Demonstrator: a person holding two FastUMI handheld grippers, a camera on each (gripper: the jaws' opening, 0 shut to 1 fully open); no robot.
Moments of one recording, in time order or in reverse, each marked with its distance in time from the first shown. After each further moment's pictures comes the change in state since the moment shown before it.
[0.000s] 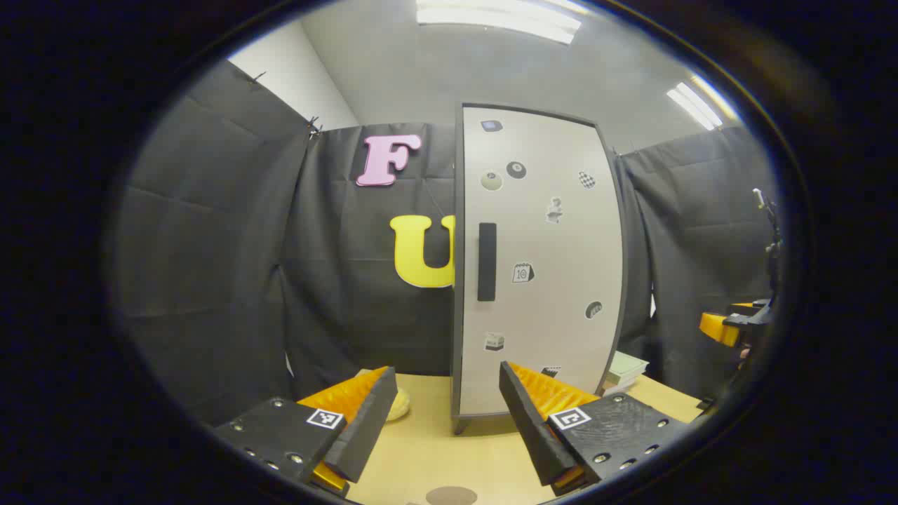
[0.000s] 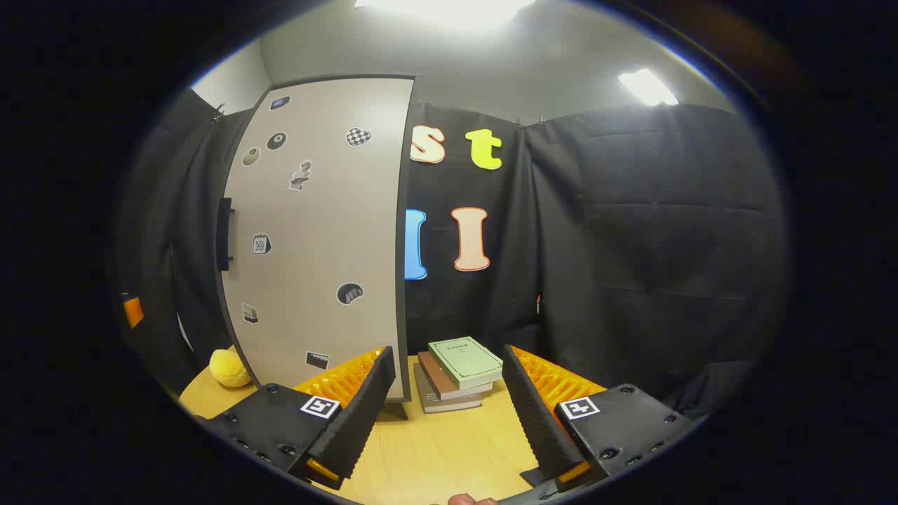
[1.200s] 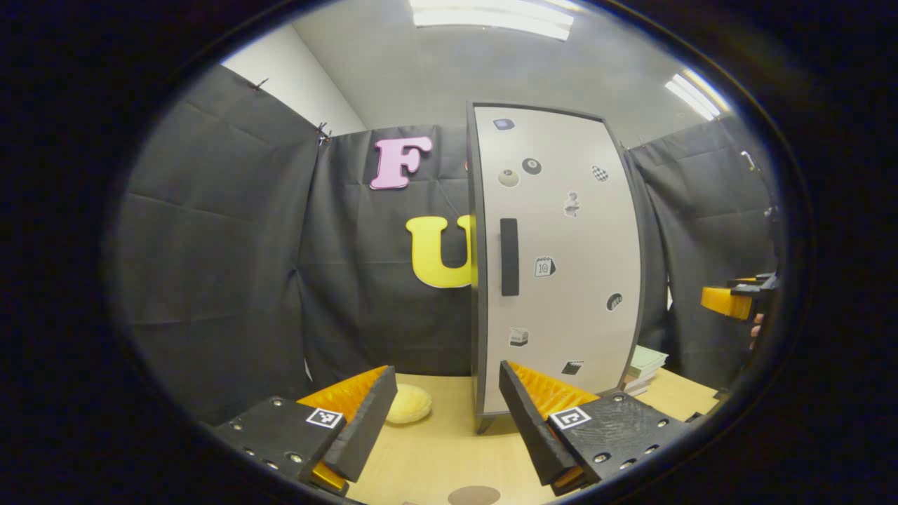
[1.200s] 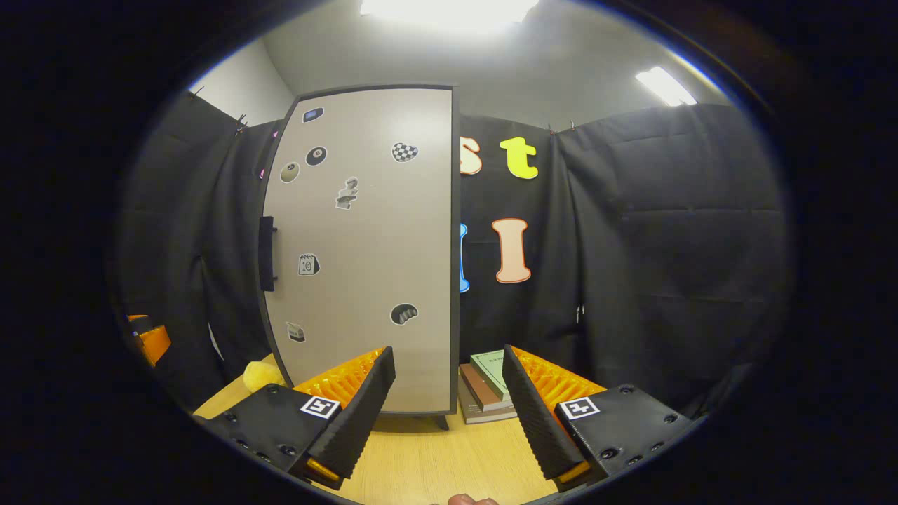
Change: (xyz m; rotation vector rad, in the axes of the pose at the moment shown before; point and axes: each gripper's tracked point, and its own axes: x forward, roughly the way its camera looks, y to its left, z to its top) left arm -0.004 0.028 -0.008 0.048 -0.022 0.050; right arm 0.005 0.064 0.030 0.007 -0.038 0.156
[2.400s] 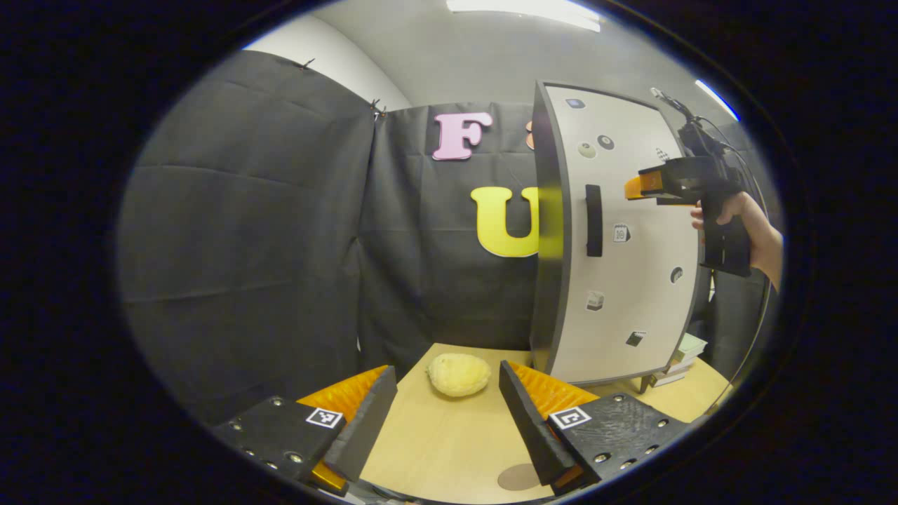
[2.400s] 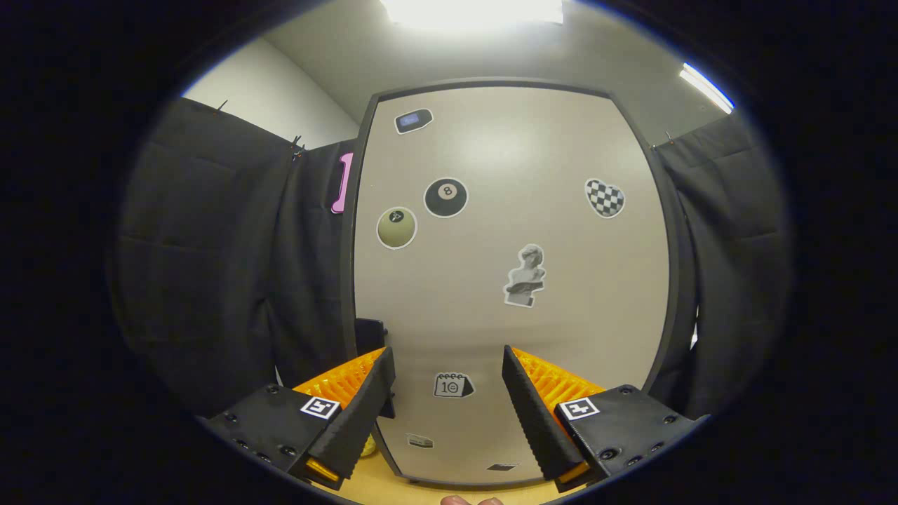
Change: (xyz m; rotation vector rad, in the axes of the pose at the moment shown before) left arm -0.034 0.115 -0.059 -0.052 0.118 0.218; right arm 0.132 0.229 0.122 0.034 -0.078 0.328
